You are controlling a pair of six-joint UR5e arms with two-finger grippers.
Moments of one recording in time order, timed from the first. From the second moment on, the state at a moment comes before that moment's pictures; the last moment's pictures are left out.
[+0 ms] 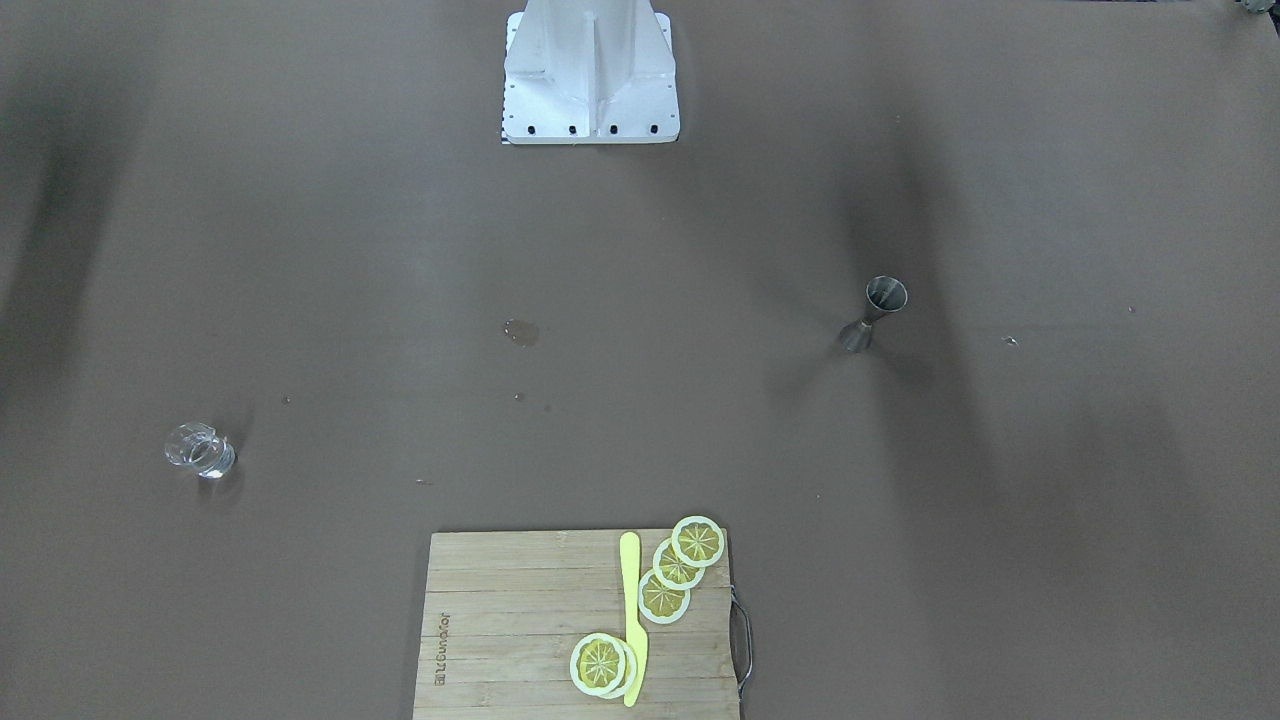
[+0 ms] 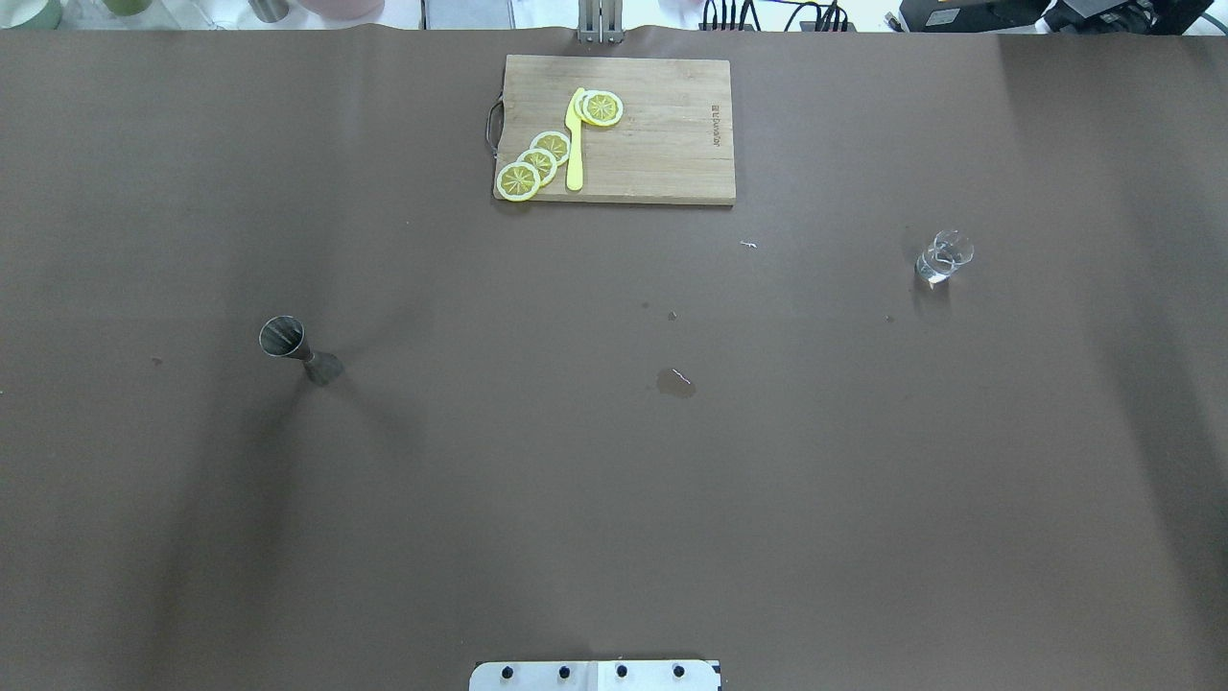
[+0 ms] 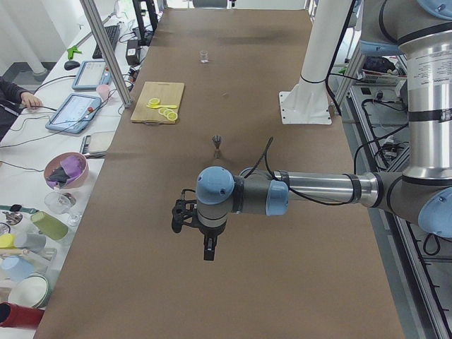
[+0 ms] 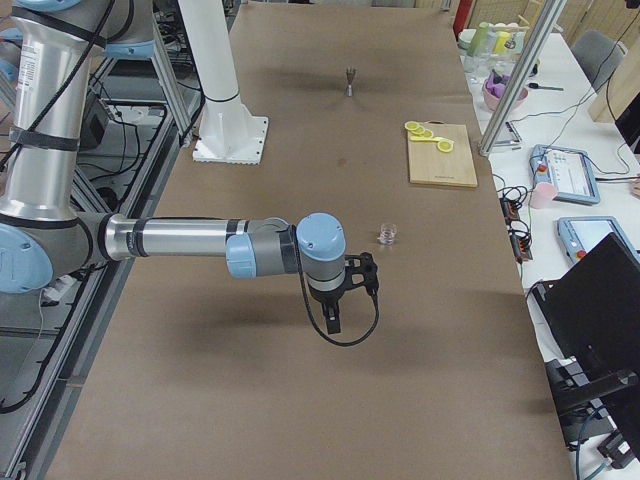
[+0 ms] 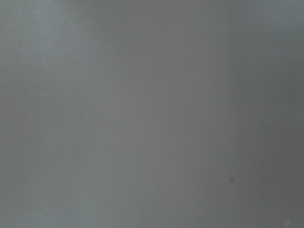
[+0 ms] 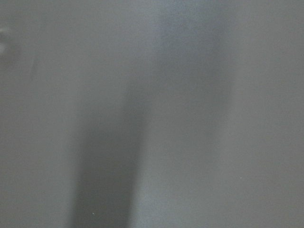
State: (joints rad) left arm -1.65 -1.41 -1.76 -1.60 -2.34 0.03; right arm 1.54 -1.80 1.83 -1.45 2.36 -0.06
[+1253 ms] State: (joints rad) left arm -1.65 -1.46 -1.79 -1.64 -2.34 -0.02; right arm 1.54 -1.80 1.84 -1.45 2.38 -0.06
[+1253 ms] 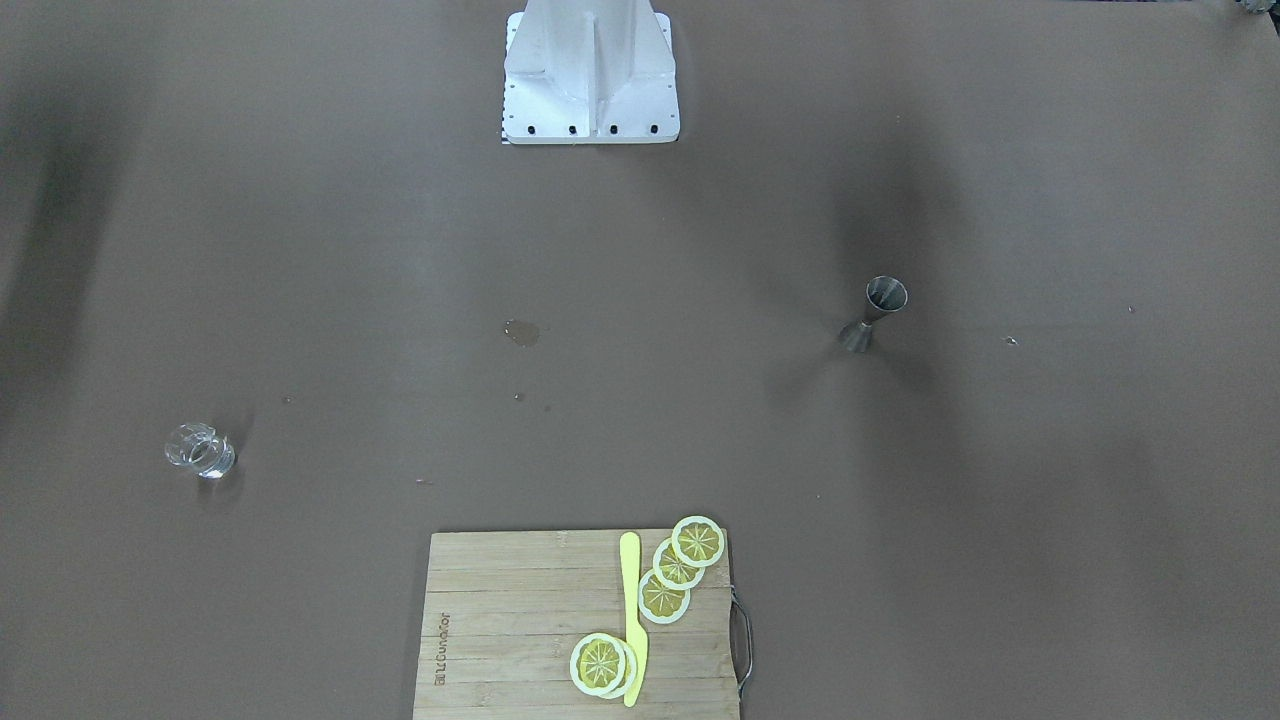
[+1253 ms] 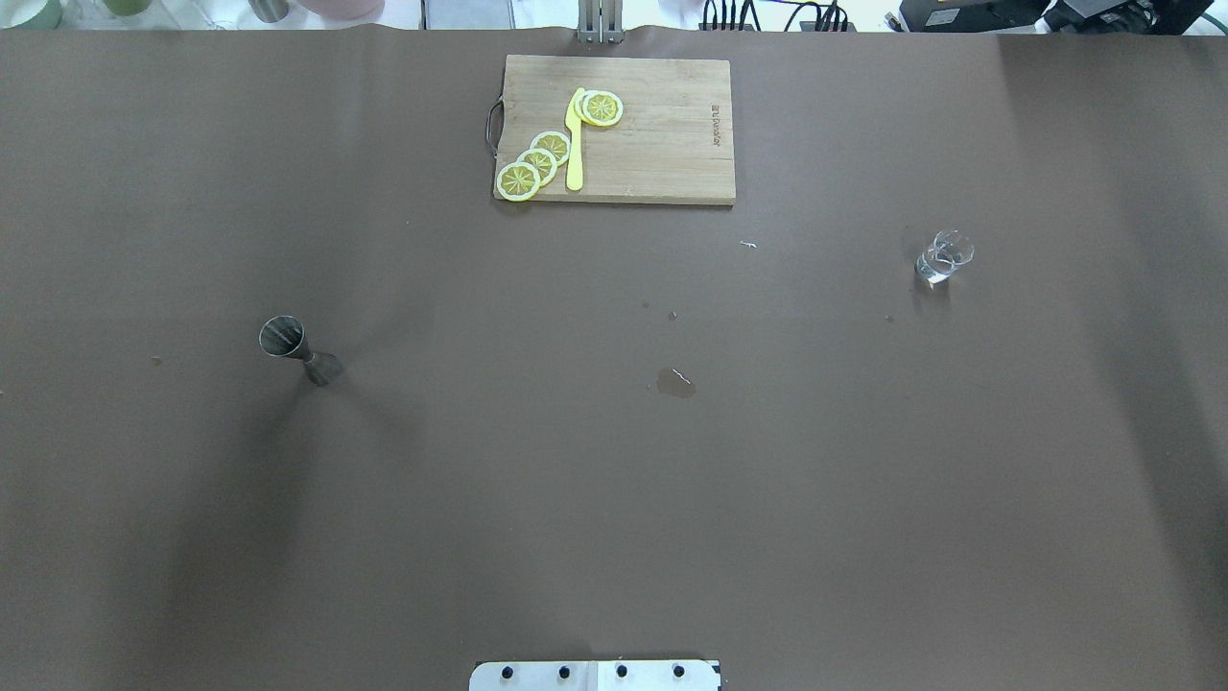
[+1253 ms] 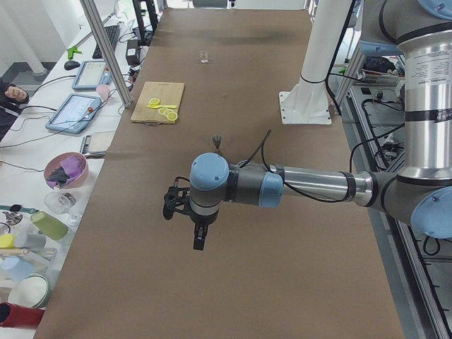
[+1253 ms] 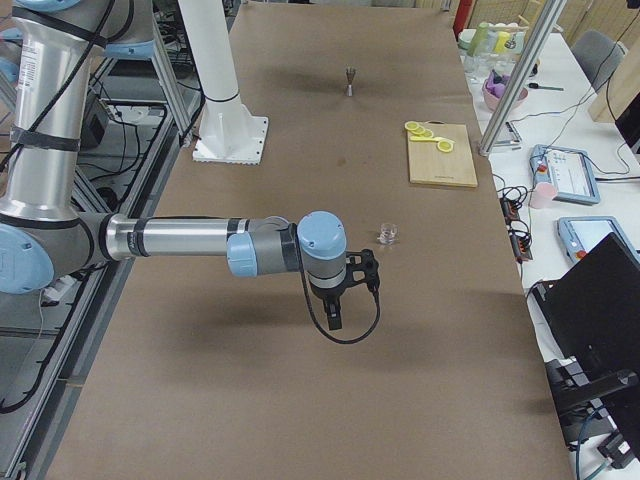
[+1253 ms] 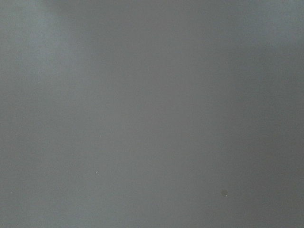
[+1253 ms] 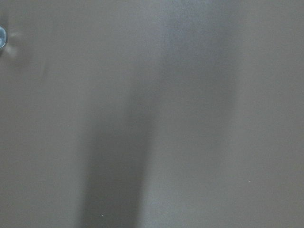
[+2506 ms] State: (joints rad) left arm -1.34 -1.45 -1.99 -1.82 -2.31 -0.59; right arm 1.51 -1.80 1.88 -1.46 2.36 -0.07
